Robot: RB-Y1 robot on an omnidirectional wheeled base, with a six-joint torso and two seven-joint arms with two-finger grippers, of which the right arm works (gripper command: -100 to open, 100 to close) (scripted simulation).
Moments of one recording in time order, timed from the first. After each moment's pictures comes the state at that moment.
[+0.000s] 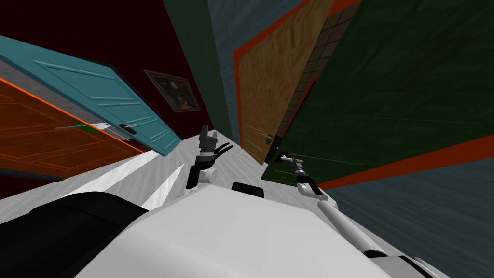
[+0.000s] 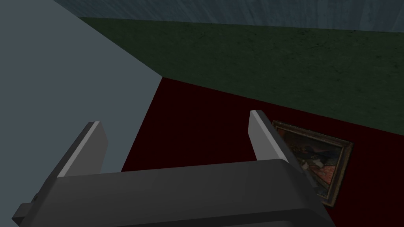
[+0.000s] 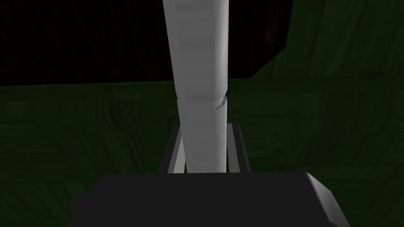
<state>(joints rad) -0.03 -0.71 0.34 -1.05 -0.67 -0.57 -0.13</state>
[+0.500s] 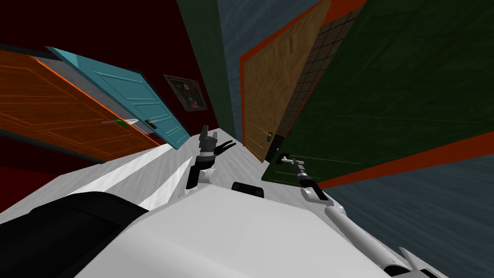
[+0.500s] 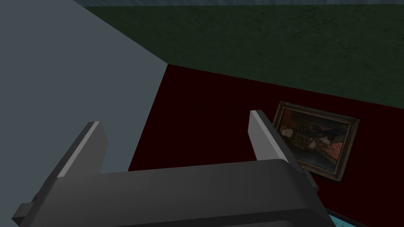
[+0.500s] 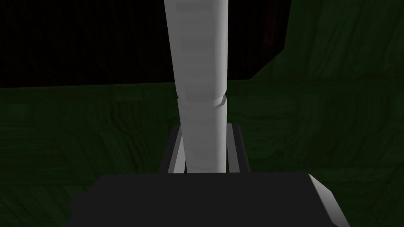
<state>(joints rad) 0.01 -0.78 0.42 -1.09 -0.70 -0.65 -0.16</state>
